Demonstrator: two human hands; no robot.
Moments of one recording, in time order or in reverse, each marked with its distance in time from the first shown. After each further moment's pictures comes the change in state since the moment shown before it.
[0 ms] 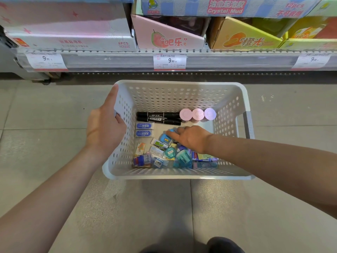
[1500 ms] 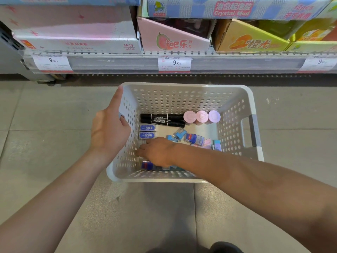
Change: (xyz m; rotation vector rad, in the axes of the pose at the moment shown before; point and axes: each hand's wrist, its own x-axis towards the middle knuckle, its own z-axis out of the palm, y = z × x) left_hand -0.002 0.003 -0.002 -0.020 -0.018 -0.012; right_hand 0.058 -0.071 -0.035 0.235 0.091 -0.238
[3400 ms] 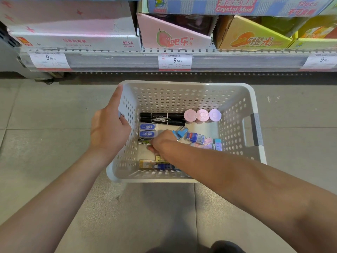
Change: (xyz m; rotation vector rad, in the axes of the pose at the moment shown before) left_hand 0.000 0.001 0.000 0.003 0.026 -0.009; right_hand 0.035 0.016 0.026 1.438 0.202 0.956
